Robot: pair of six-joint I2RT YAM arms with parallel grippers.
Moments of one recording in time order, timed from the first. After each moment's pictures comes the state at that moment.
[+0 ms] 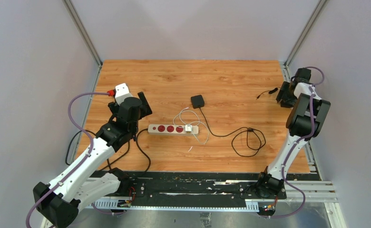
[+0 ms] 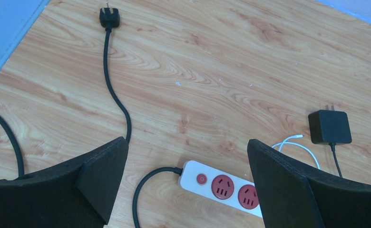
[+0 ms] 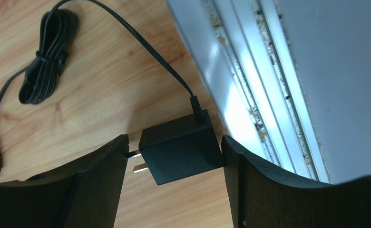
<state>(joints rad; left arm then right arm) -0.54 0.91 0.82 -0.42 -0.71 -0.55 -0.41 2.13 1.61 -0.50 0.05 0.06</state>
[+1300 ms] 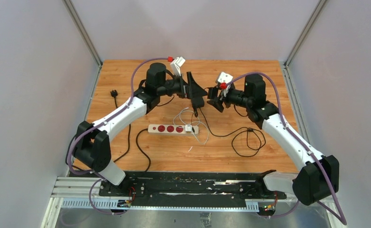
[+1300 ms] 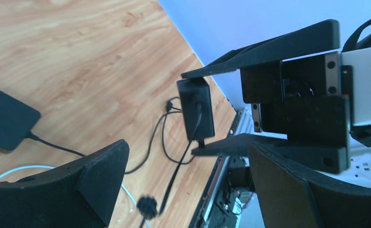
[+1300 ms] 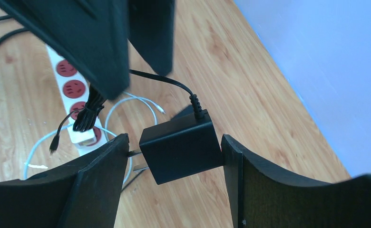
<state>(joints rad) -0.51 1.56 1.23 0.12 0.66 -0.64 0.36 1.22 1.00 -0.09 -0.61 -0.51</state>
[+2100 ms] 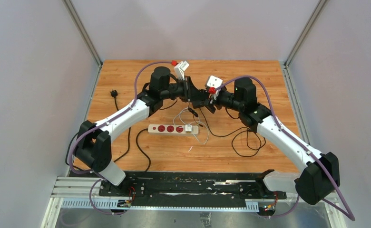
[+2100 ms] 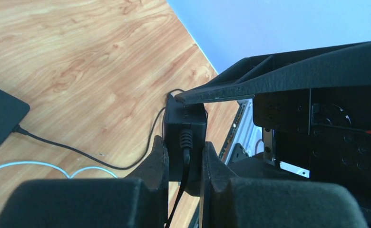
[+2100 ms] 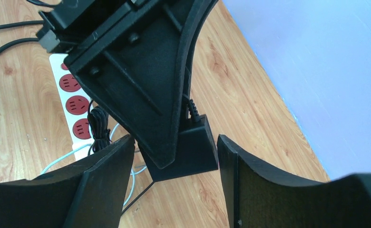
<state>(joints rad) -0.57 1.57 1.20 0.14 0.63 -0.63 0.54 1.23 1.01 -0.03 -0.47 -0.52</state>
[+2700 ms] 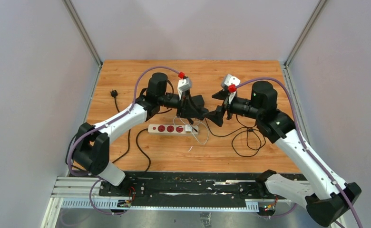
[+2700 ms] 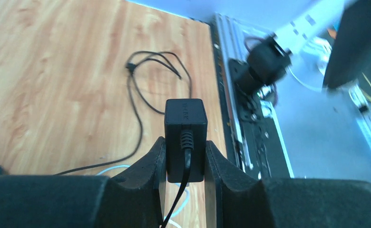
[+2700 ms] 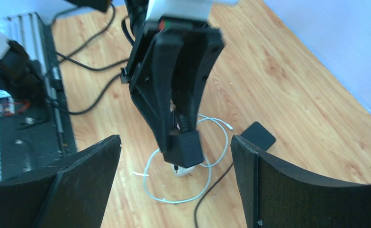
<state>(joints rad) -0.55 1.55 1.13 0.14 1.06 -0.10 0.55 1.01 1.06 -0.28 -0.58 -0.25</state>
